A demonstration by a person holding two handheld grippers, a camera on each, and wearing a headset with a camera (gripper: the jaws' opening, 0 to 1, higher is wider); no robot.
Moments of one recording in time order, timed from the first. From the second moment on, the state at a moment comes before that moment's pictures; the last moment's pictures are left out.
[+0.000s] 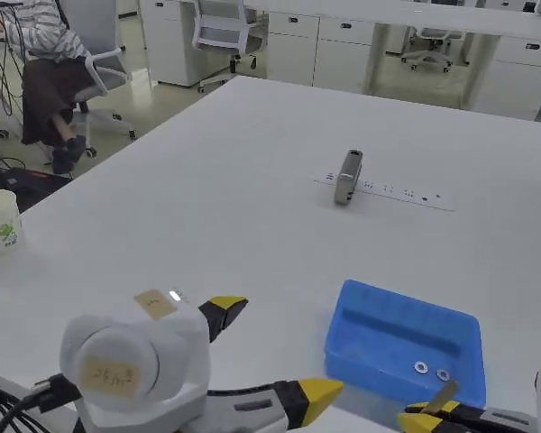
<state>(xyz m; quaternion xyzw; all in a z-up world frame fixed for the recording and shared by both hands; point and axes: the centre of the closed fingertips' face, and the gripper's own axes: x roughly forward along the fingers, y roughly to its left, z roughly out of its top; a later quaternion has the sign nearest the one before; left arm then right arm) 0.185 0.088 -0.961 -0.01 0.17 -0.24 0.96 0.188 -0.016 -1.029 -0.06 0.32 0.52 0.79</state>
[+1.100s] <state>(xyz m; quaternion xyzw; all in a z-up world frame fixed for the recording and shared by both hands) 0.170 0.048 -0.958 0.03 0.15 -0.35 0.92 0.184 -0.015 -1.034 -0.07 0.32 0.43 0.84</state>
